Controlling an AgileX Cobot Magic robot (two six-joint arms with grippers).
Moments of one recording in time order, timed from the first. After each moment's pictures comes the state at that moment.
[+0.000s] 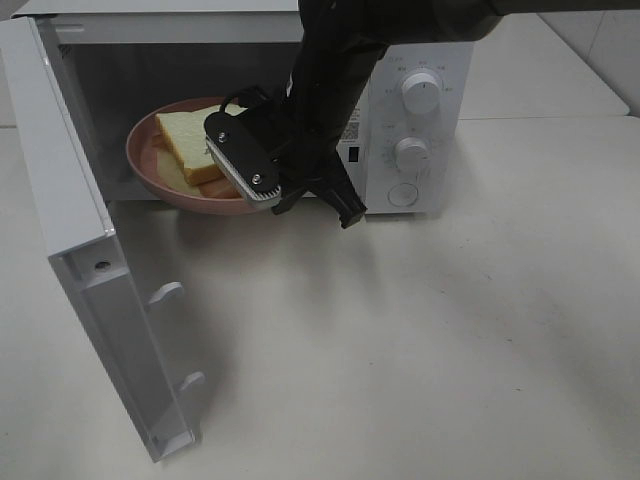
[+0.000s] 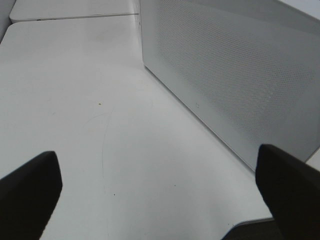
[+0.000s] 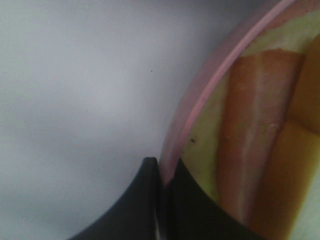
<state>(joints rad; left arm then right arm) -0.05 0.00 -0.49 -0.10 1.04 0.08 0.66 2.14 -1.71 0.08 0.80 -1.64</state>
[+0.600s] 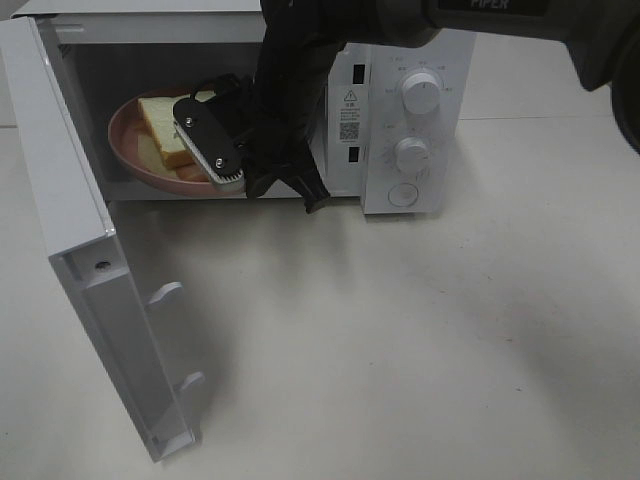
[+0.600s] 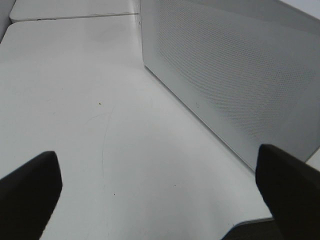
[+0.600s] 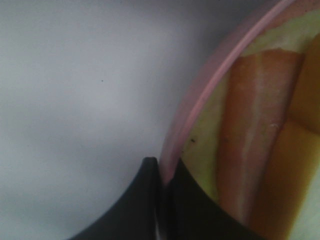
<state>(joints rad) -0.05 0.00 -0.49 -0.10 1.04 0.08 0.68 2.27 -1.94 0.05 0.86 -1.58</state>
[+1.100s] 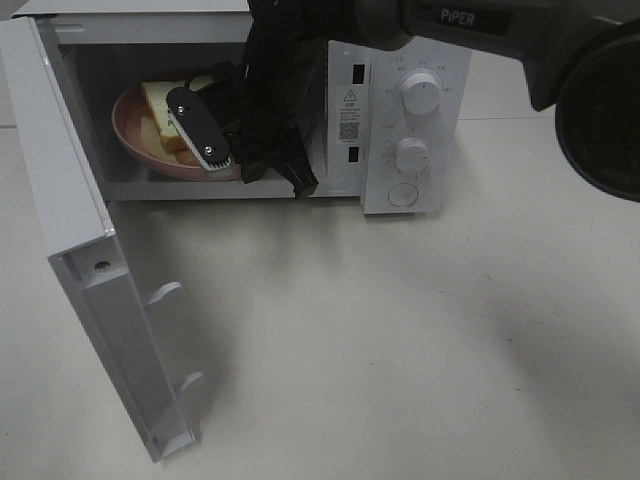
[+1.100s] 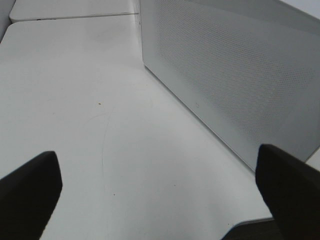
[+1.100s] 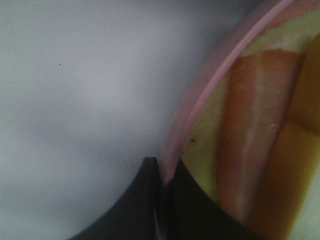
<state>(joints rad) -0.05 0.00 -0.49 -0.10 1.04 0.08 0.68 2.36 -2.10 -0.01 0.90 -1.51</state>
